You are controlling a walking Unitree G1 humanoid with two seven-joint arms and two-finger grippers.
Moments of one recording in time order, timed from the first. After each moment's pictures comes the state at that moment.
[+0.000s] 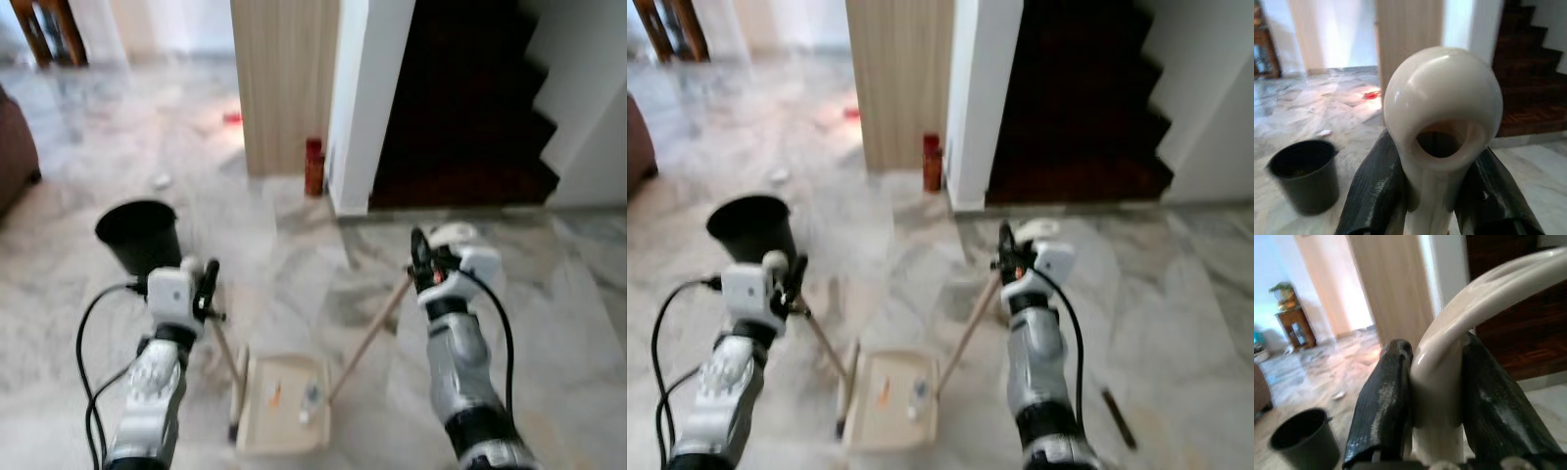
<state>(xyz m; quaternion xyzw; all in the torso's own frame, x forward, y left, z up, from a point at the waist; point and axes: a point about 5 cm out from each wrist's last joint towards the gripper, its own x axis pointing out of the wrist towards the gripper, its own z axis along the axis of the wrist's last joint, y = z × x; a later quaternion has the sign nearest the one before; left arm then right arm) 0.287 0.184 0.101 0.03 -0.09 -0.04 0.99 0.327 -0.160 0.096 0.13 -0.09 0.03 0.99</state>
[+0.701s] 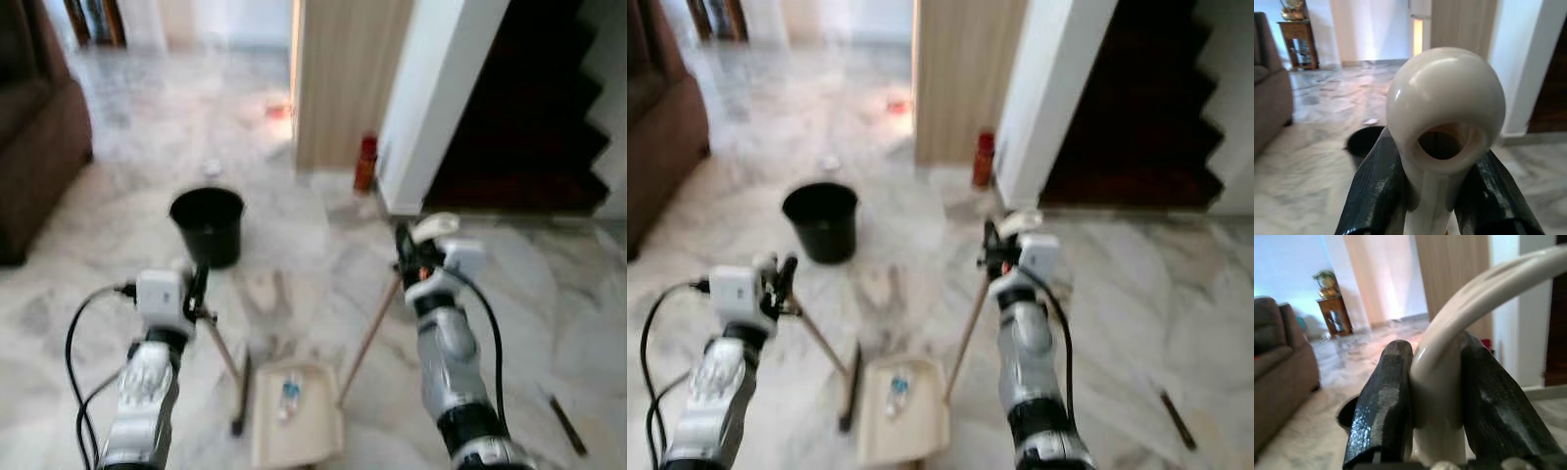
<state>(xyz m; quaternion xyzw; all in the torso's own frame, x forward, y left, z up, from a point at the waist) 0.285 0.196 0.106 0.05 -0.09 -0.02 0.99 0.337 -0.140 0.113 0.13 -0.11 0.07 0.98</state>
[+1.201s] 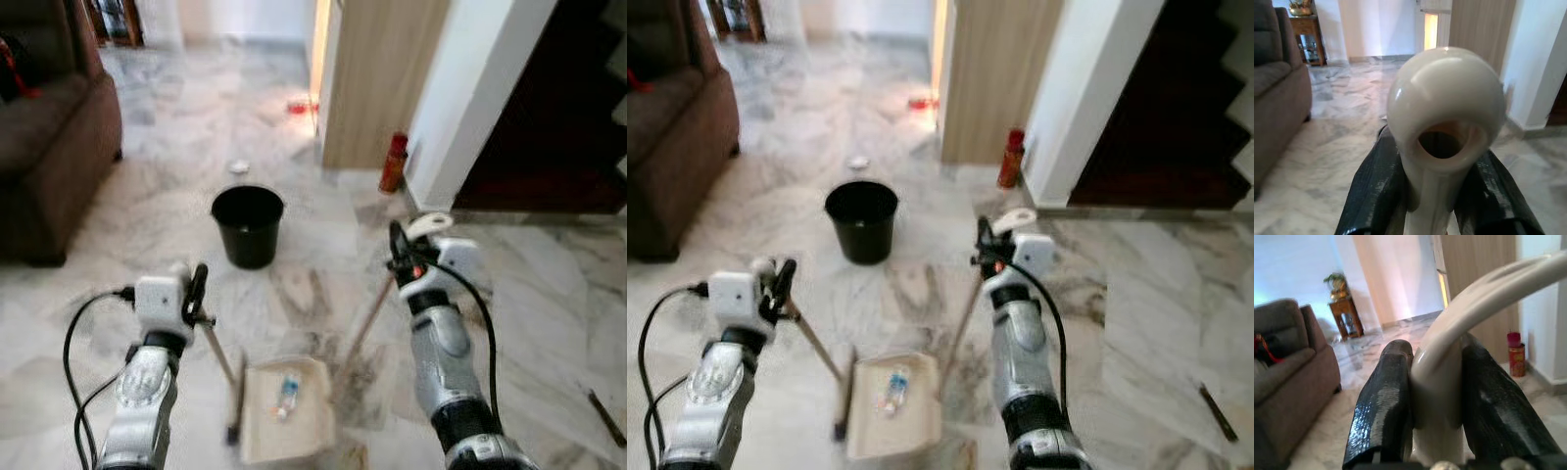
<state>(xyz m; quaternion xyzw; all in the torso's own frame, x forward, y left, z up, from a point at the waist) 0.283 0.197 0.104 0.05 -0.08 -0.02 0.99 0.337 -0.132 0.113 0.14 -0.11 0.07 0.98</state>
